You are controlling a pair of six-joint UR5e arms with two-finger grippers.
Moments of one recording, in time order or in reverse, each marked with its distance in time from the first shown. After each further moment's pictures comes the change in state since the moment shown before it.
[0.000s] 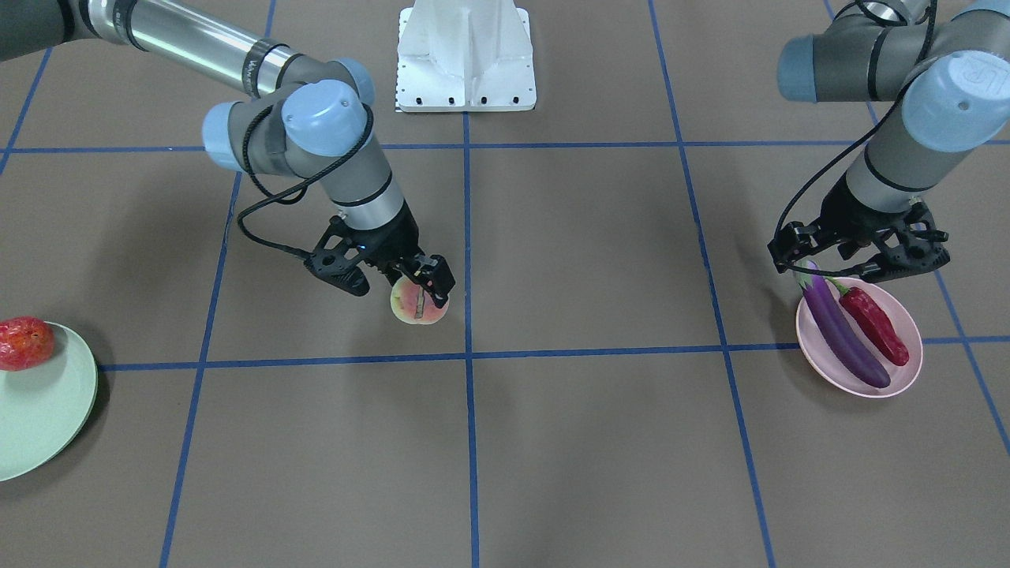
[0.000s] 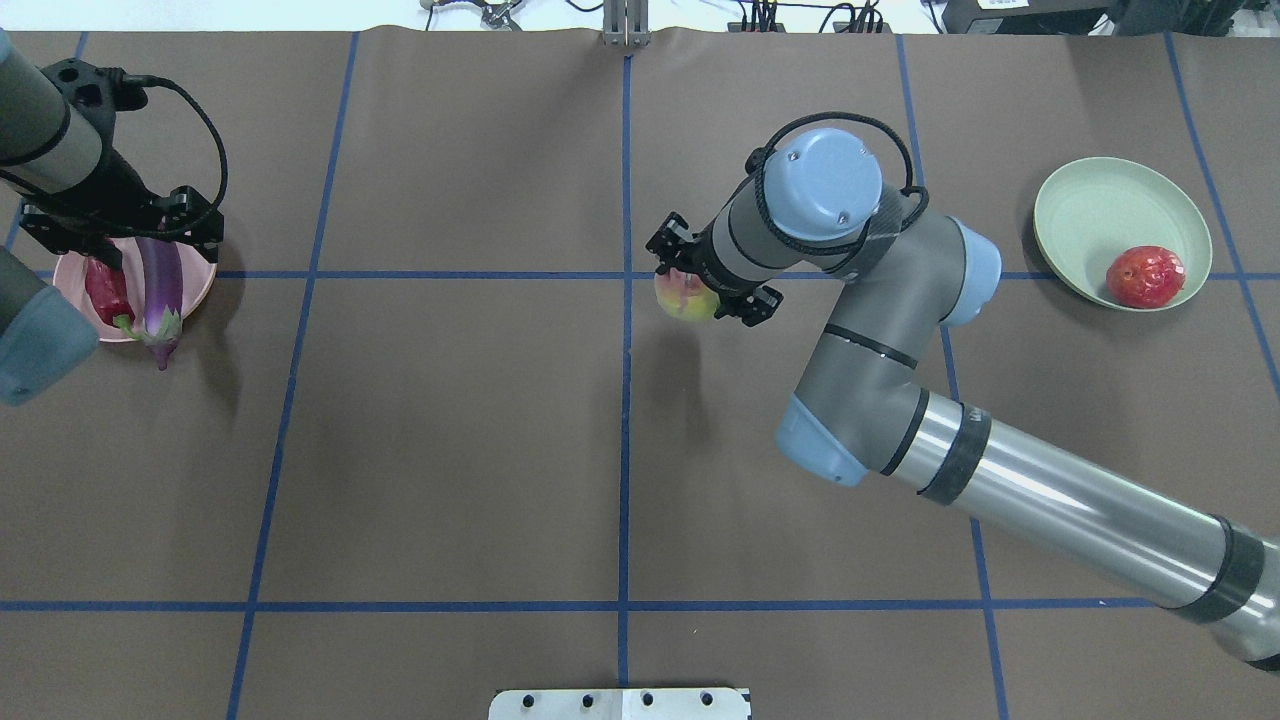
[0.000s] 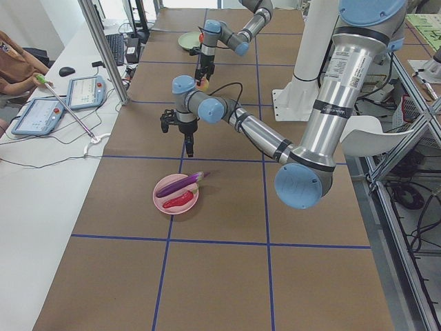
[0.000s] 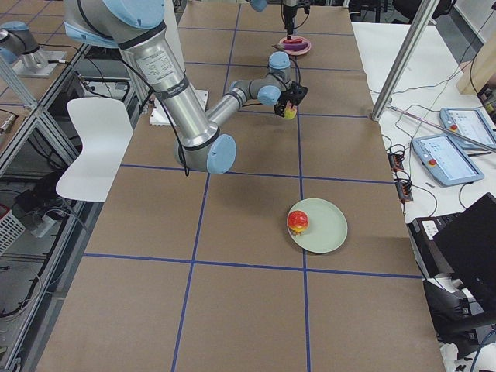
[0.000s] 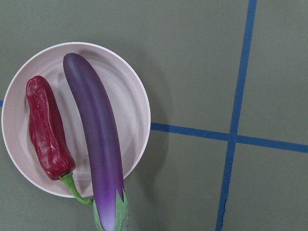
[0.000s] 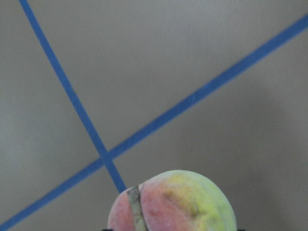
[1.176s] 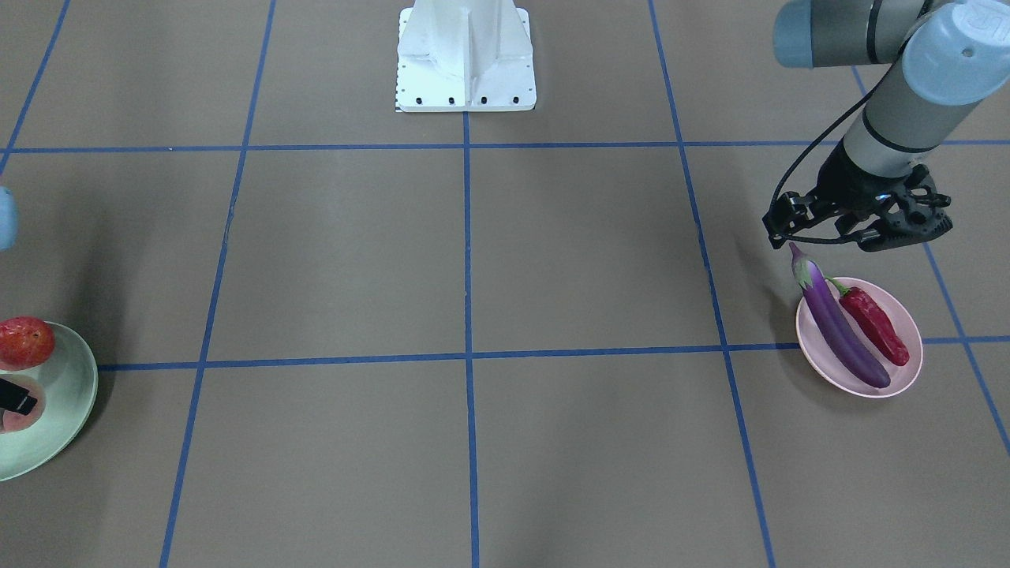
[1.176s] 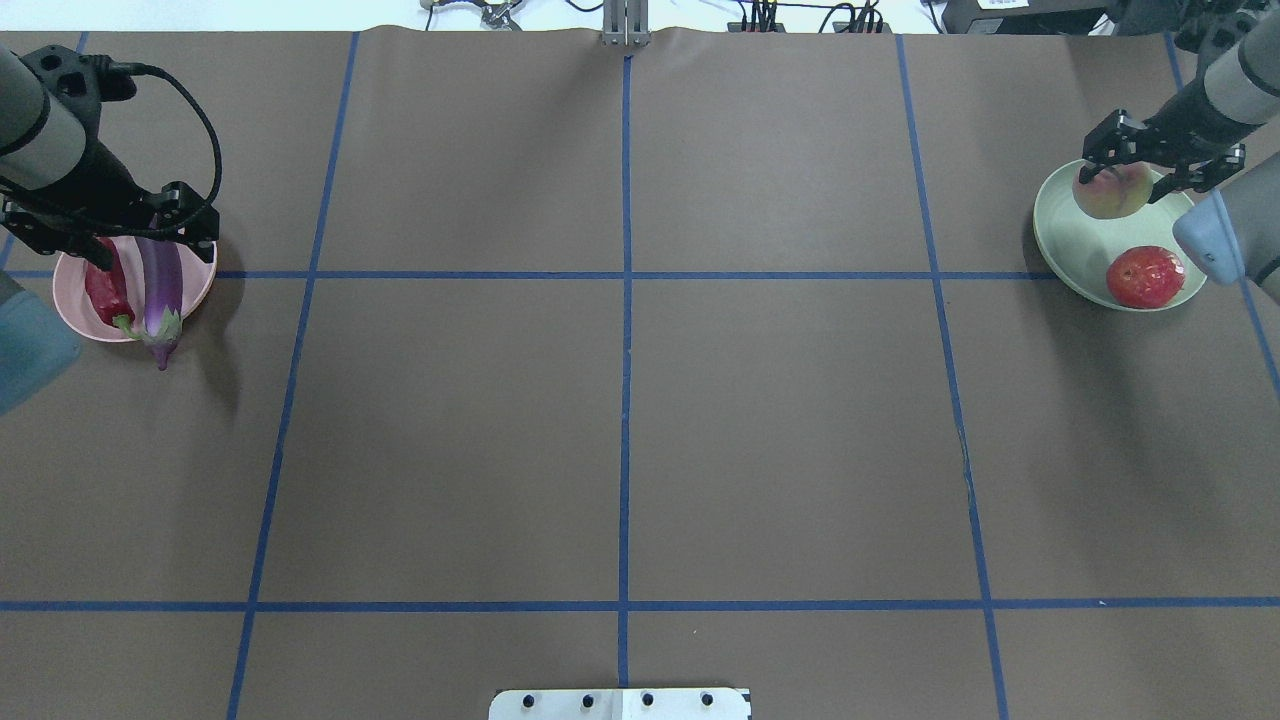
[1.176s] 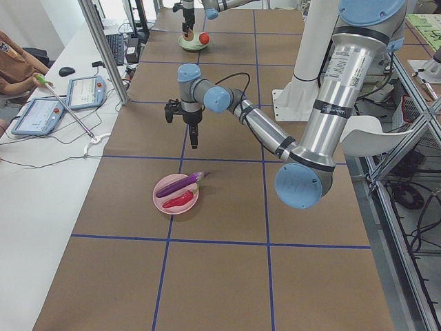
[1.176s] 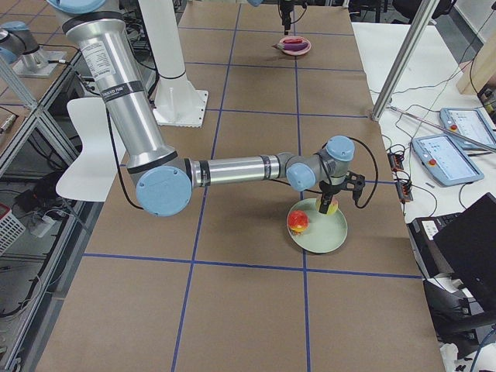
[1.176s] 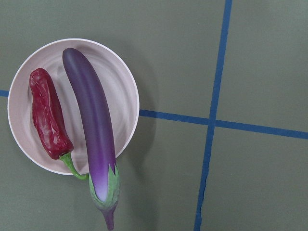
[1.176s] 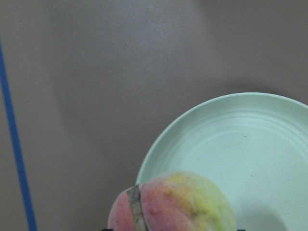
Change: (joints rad) left arm 0.003 0.002 -0.088 0.075 0.003 -0.010; right arm 0.530 -0.282 -0.287 0.004 0.311 -0.913
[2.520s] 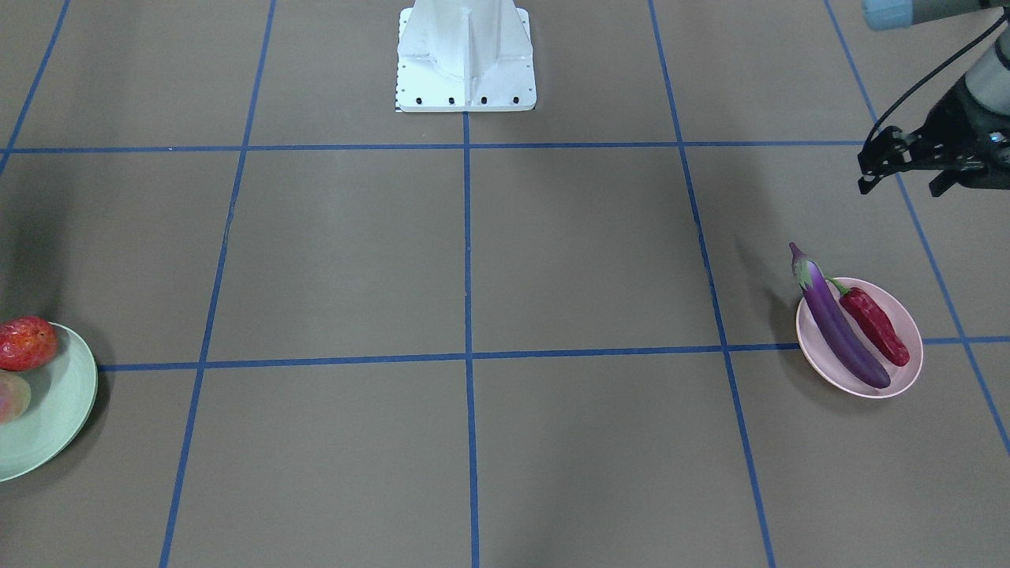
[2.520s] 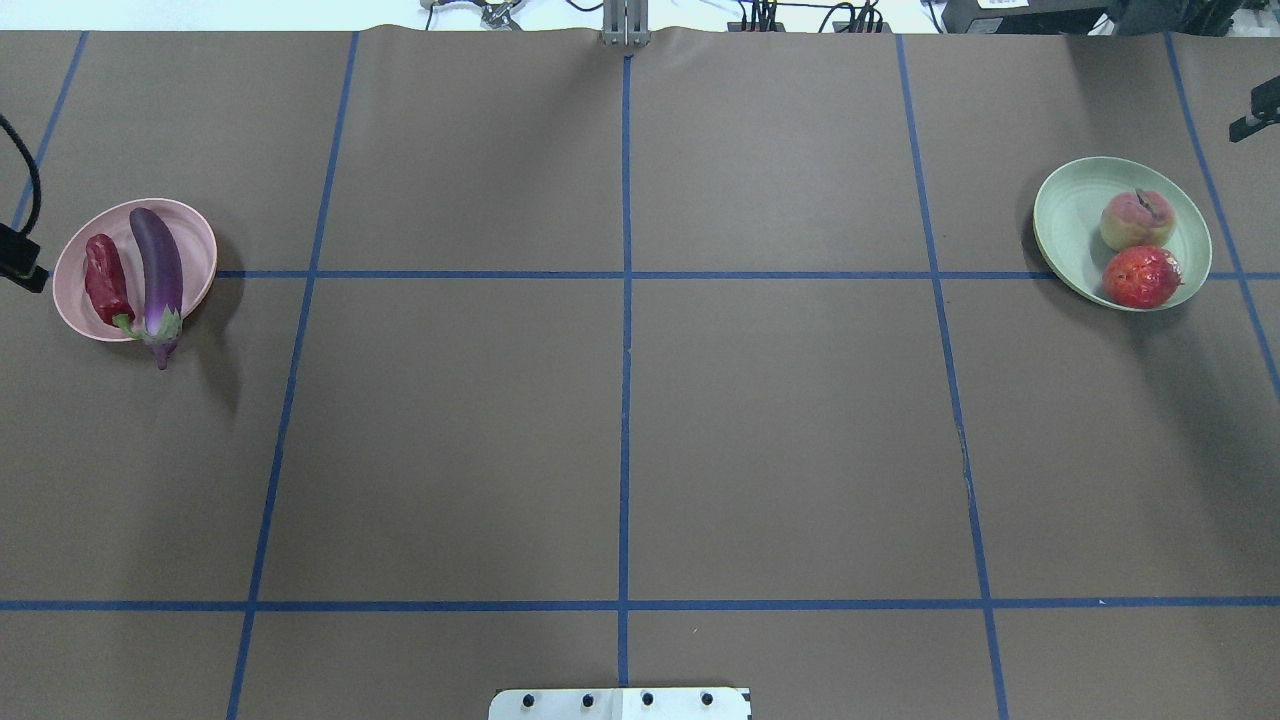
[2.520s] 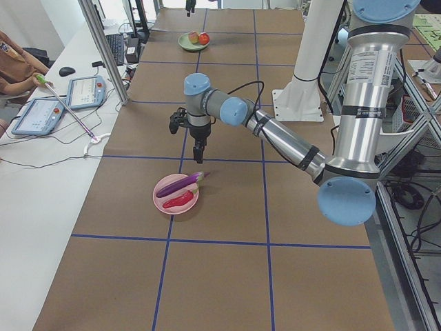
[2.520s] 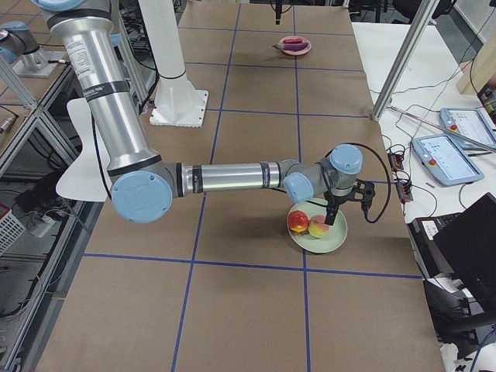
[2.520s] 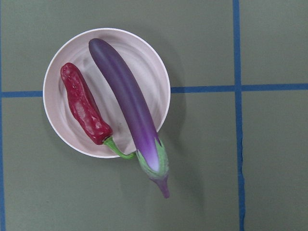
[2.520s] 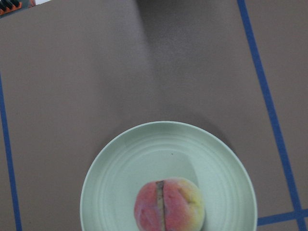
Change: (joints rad) left arm -0.238 0.255 -0.109 0.000 -0.139 0.554; right arm 0.266 -0.117 0.106 -0.045 0.176 -0.380
